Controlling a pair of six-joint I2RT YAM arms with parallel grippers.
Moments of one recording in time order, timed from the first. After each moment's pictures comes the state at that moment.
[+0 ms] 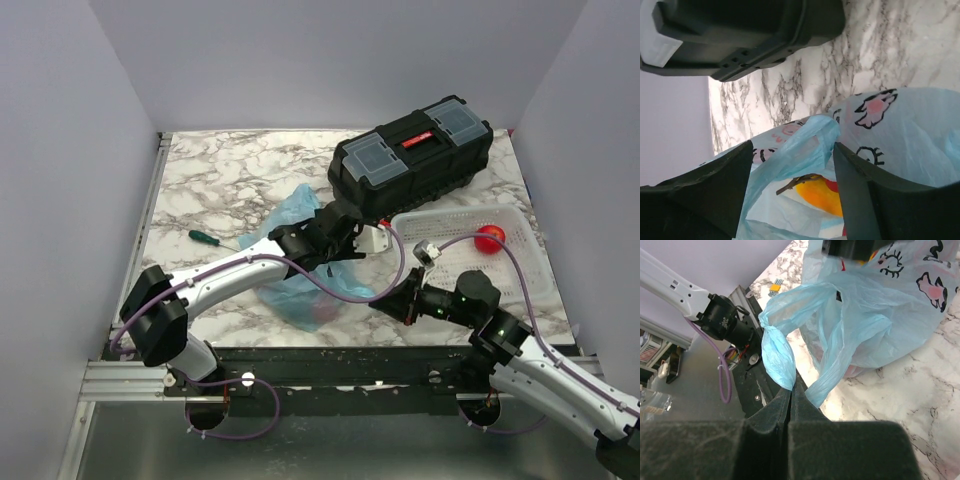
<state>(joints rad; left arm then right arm) -0.95 1.52 1.21 -0.42 -0.26 0.74 0.78 0.49 0.33 0.01 -0.40 0.50</state>
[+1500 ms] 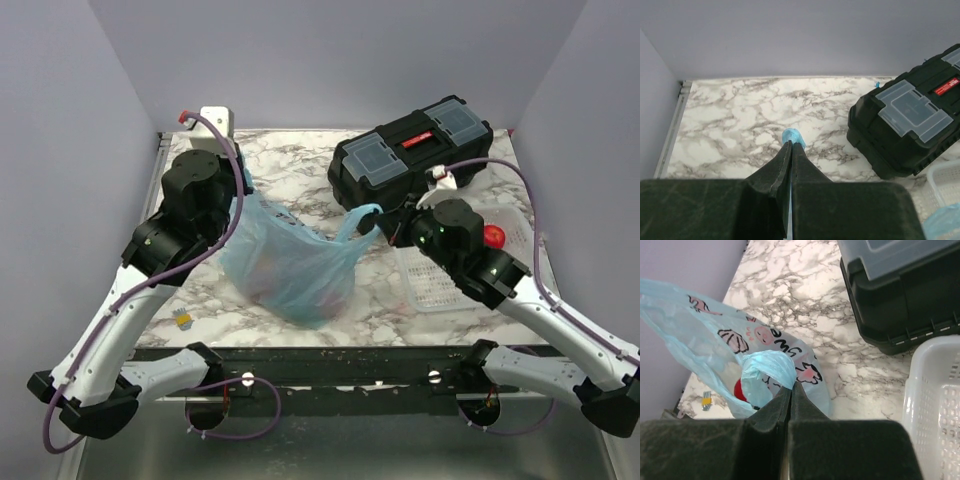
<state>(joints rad) -0.64 1.06 1.45 -0.50 -0.52 -0.13 0.78 0.96 0.93 -0.25 0.24 0.57</state>
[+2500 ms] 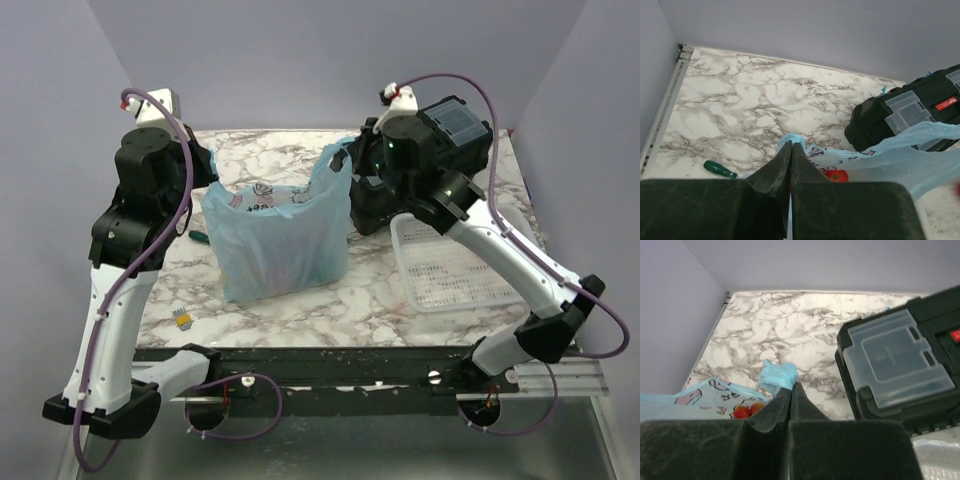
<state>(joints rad) -0.29 1.06 1.60 -0.75 -0.23 -0.31 0.78 1.45 1.62 -0.40 0.41 0.39</state>
